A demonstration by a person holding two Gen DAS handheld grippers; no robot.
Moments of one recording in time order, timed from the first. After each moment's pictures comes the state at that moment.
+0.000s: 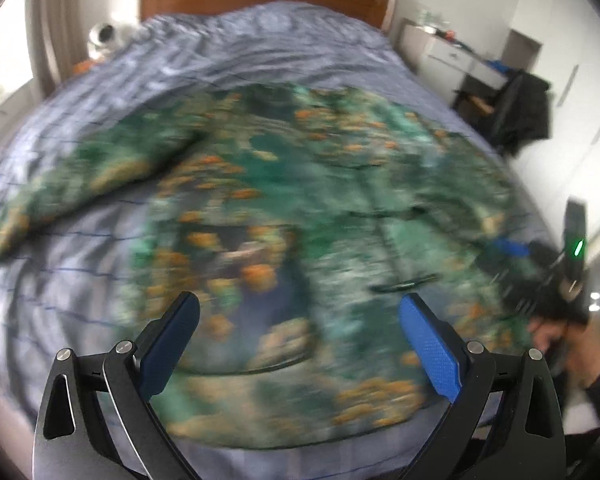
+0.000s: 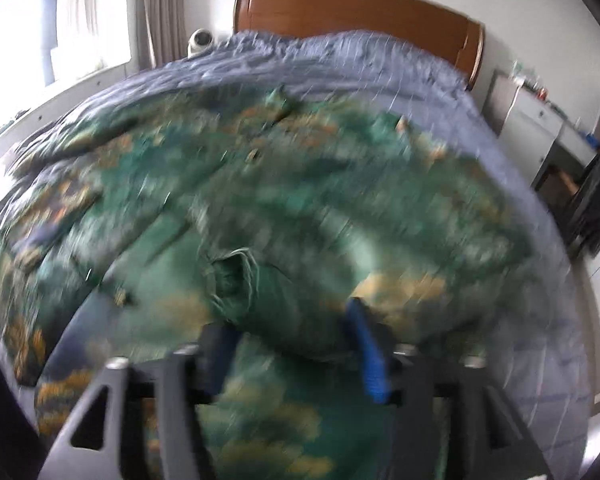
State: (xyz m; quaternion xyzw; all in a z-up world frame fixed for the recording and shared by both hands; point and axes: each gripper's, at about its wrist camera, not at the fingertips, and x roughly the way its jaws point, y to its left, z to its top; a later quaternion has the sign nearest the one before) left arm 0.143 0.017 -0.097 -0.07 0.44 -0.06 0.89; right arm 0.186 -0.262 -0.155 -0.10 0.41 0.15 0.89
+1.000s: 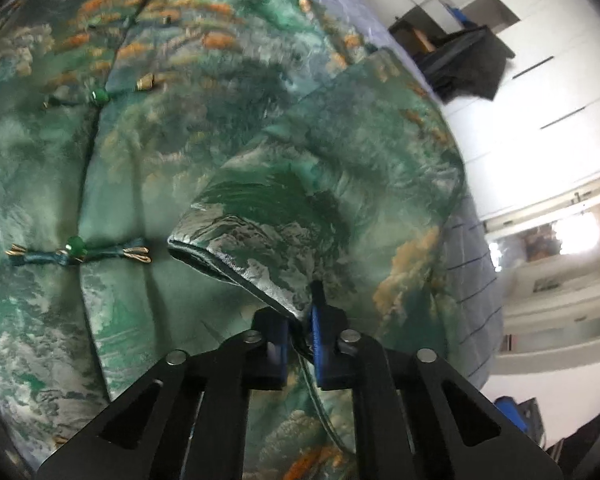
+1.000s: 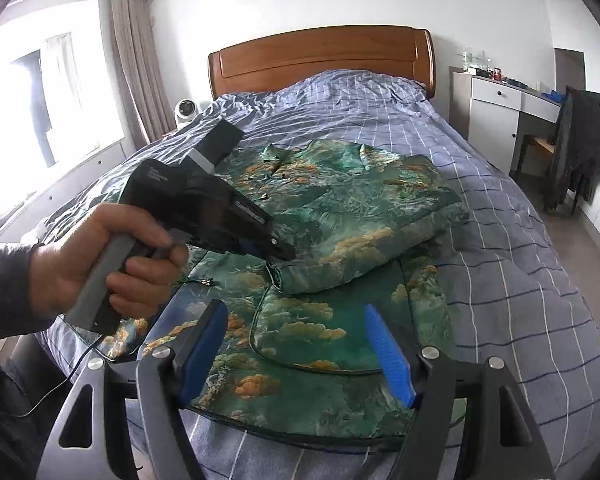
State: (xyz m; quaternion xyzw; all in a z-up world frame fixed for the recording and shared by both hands) left arm 0.298 -0.165 -0.176 -0.16 0.58 -0.21 0.77; right arm 0.078 -0.288 -0.106 0.02 0.34 0.13 0.93
